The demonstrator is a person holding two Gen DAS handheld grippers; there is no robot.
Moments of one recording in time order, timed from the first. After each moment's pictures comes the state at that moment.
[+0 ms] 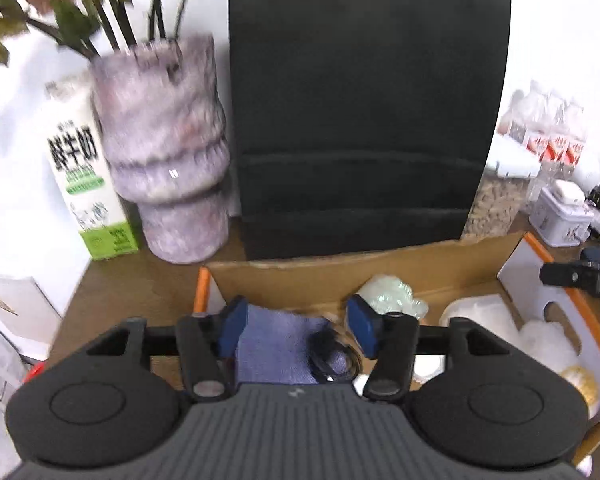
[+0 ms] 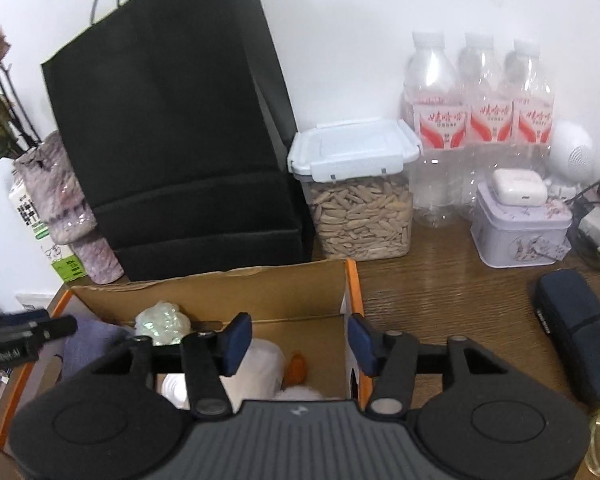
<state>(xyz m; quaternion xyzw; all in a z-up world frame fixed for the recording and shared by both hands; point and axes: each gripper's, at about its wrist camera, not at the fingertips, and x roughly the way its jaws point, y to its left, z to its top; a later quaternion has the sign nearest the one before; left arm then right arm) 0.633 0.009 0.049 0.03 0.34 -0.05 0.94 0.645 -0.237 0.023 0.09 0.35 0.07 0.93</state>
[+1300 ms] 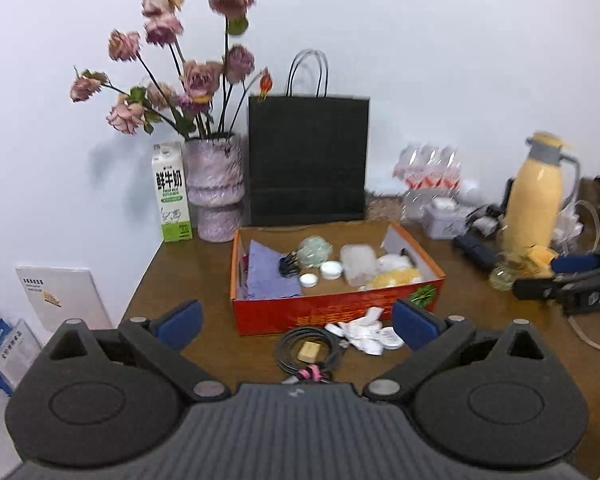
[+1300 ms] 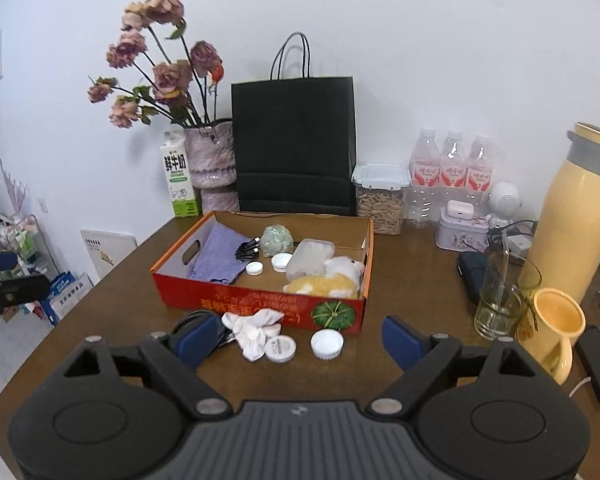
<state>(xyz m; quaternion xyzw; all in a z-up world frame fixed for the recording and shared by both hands) 0.262 0.027 0.139 0.02 0.23 -0.07 0.97 0.307 -0.250 0.116 0.00 0.28 0.13 0.95</state>
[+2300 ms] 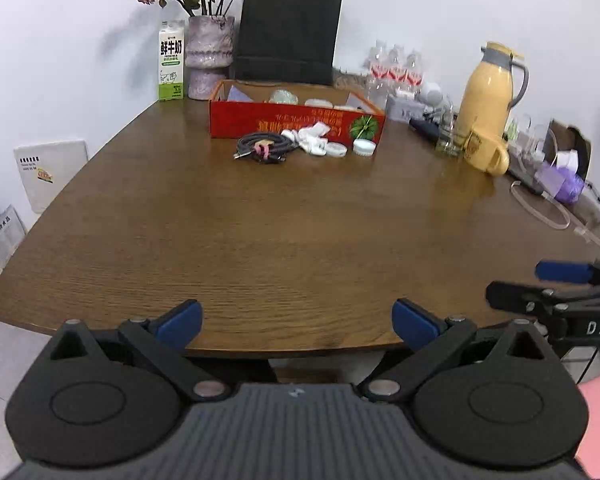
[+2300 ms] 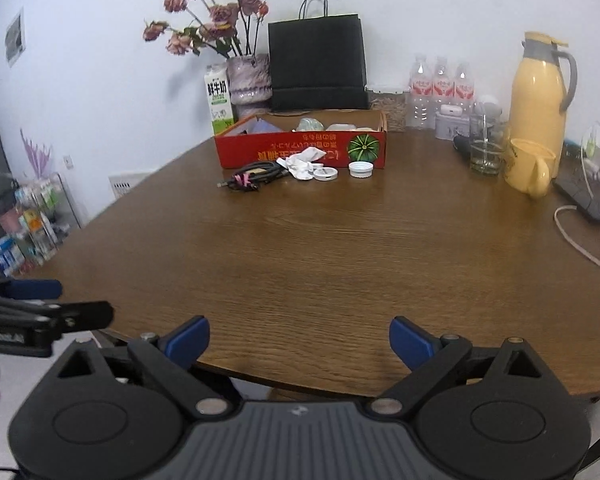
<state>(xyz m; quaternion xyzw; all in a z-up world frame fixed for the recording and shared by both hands) 0.069 0.006 0.021 -0.03 0.34 -0.08 0.94 0.064 -0.229 0.006 0.02 0.33 0.13 0.94</state>
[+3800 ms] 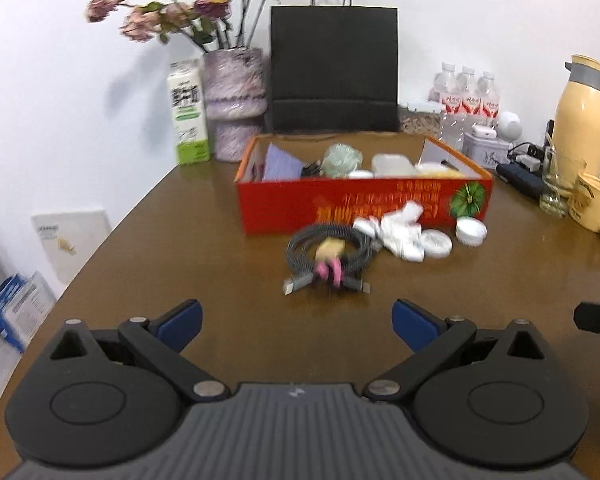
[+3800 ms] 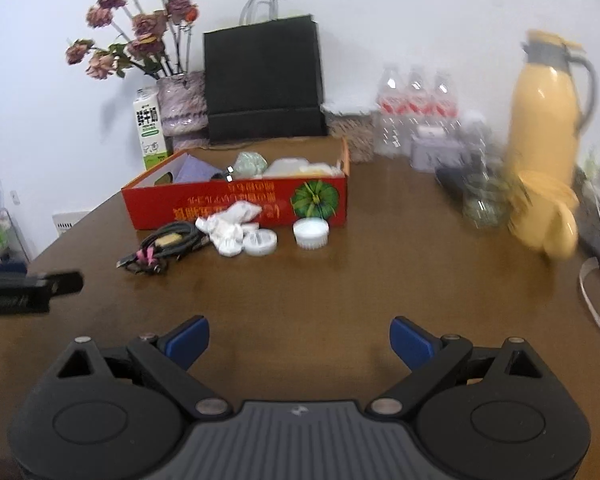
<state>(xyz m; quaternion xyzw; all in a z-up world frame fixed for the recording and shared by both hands) 0.294 0.008 0.001 0.03 0.28 -0.02 0.96 0.273 -0.233 -0.015 -0.01 0.29 0.08 0.95</state>
